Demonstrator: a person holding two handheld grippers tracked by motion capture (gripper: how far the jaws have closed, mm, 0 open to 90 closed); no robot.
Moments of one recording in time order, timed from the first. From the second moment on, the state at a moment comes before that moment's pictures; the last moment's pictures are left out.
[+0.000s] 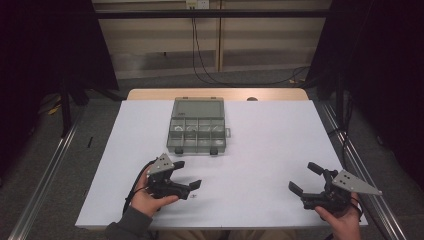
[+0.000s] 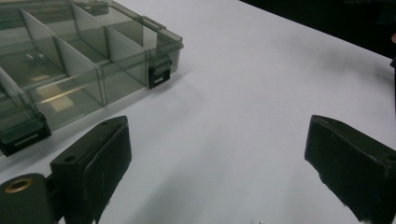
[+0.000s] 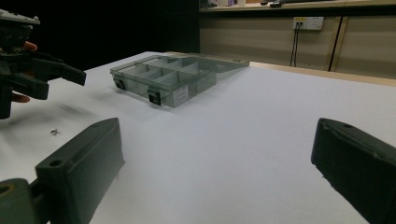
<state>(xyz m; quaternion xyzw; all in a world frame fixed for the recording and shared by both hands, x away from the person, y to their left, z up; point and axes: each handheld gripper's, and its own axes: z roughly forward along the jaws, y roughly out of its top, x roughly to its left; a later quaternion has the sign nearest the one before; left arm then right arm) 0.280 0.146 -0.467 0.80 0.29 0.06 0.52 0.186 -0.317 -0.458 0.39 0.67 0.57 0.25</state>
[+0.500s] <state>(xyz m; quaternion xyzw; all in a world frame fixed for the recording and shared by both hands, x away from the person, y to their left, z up) 0.271 0.142 -0.469 0.83 0.27 0.02 0.48 0.186 -0.316 -0.458 0.39 0.67 0.57 0.25</state>
